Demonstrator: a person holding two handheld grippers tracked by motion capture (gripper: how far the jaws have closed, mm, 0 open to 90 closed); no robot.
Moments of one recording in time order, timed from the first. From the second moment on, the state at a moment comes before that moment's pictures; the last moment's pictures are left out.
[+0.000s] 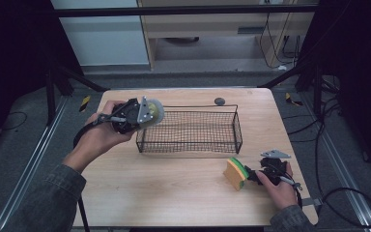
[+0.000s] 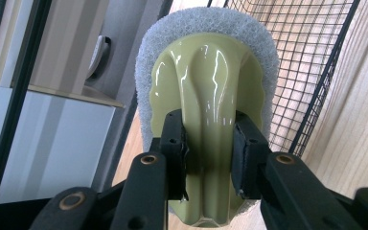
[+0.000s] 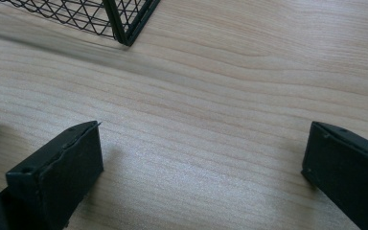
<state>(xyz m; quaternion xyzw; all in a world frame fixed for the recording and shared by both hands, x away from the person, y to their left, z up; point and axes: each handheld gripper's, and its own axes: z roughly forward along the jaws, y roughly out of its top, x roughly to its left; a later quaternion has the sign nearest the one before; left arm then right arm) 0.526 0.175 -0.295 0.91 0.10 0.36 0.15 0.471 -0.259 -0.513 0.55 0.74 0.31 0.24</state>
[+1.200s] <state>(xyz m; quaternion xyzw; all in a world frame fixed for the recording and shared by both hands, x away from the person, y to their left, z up) 0.554 0.142 -0.303 0.92 0.08 0.36 0.15 0.472 -0.259 -0.513 0.55 0.74 0.31 0.24</state>
